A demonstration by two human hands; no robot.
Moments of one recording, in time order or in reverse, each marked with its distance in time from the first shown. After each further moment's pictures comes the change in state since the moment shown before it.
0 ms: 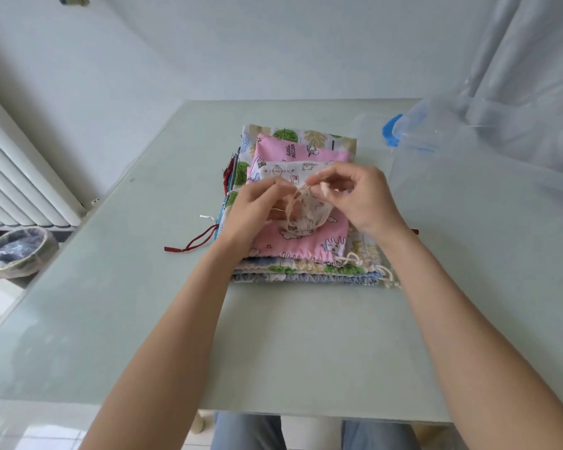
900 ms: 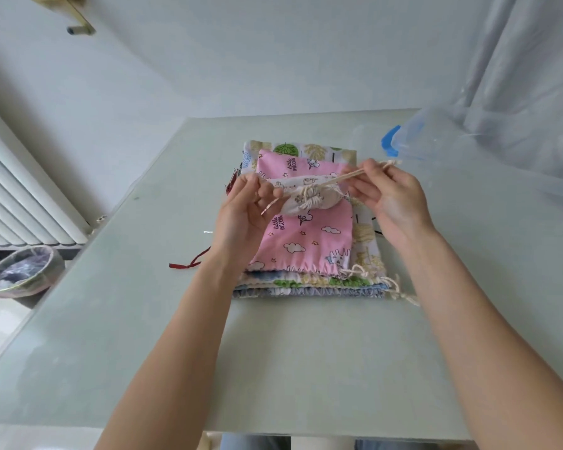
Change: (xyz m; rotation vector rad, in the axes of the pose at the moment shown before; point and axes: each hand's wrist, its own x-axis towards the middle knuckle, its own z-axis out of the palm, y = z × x) left_hand 0.010 0.002 -0.010 -0.743 0.039 0.033; right_hand 0.004 -0.003 -0.021 0.732 0.309 0.340
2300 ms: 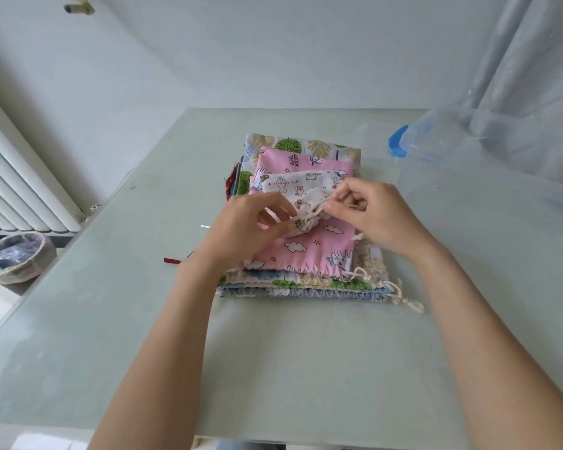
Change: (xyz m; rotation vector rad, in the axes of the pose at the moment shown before) left_hand -0.011 0.011 -0.014 1.429 -0.209 0.214; right_hand -0.010 0.002 0.001 -1.016 -0.376 -0.272
